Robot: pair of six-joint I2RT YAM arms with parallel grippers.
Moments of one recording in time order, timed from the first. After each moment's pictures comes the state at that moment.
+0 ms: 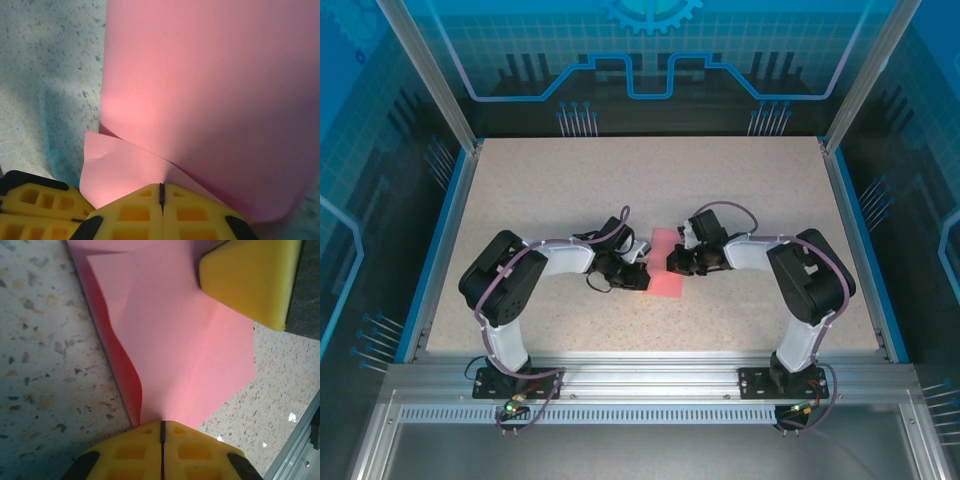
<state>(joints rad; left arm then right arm) -0.56 1.83 0.93 -0.25 0.58 -0.41 0.48 1.78 0.85 -0.13 -0.45 0.60</state>
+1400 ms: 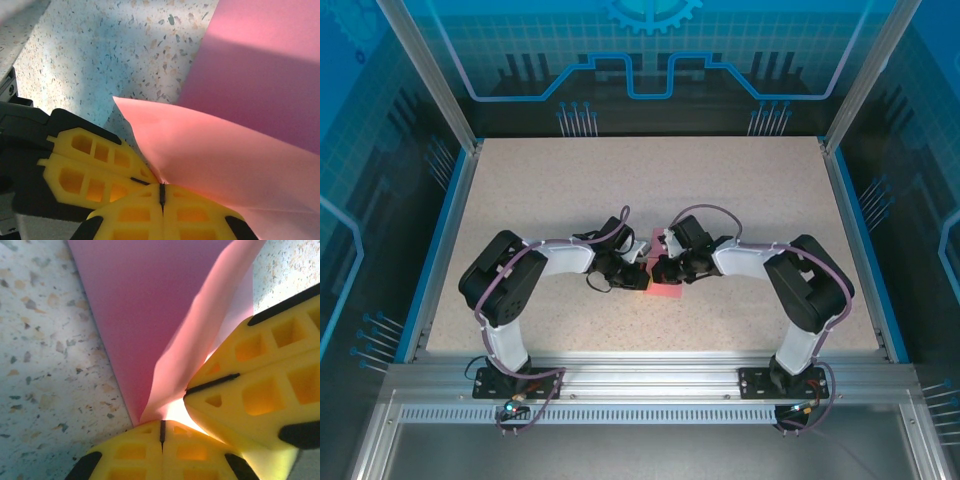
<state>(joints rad) -0.57 1.83 0.93 -0.25 0.57 -0.41 0.61 1.76 0.89 -0.19 -0.47 0.56</state>
